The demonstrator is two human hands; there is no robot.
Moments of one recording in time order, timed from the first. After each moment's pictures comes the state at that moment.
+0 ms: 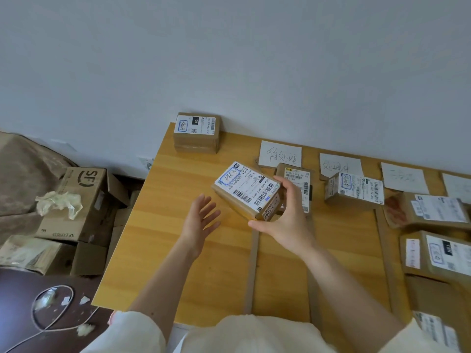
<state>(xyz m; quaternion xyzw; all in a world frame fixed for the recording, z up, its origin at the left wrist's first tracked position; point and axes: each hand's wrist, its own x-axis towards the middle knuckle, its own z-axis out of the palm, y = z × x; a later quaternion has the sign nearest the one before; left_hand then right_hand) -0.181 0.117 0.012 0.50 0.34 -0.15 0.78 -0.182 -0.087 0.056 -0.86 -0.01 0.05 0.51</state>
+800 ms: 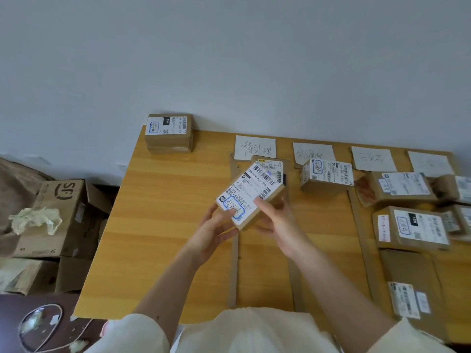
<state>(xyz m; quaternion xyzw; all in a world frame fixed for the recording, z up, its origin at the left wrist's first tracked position) -0.203 0.056 0.008 0.49 0.19 -0.30 0.80 -0.204 -0.128 0.032 -0.61 0.24 0.17 0.73</state>
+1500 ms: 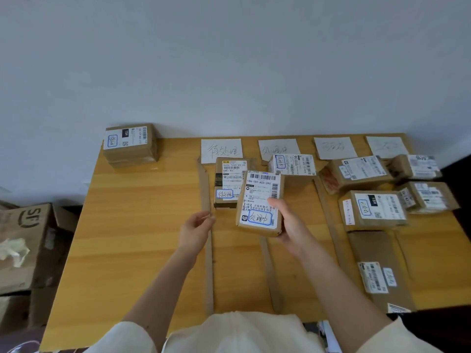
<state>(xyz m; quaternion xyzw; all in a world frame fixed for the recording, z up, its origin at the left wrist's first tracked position) -0.198 0.005 -0.003 0.71 0.23 -0.22 0.62 -0.224 -0.211 0.037 -0.55 0.30 0.16 0.77</state>
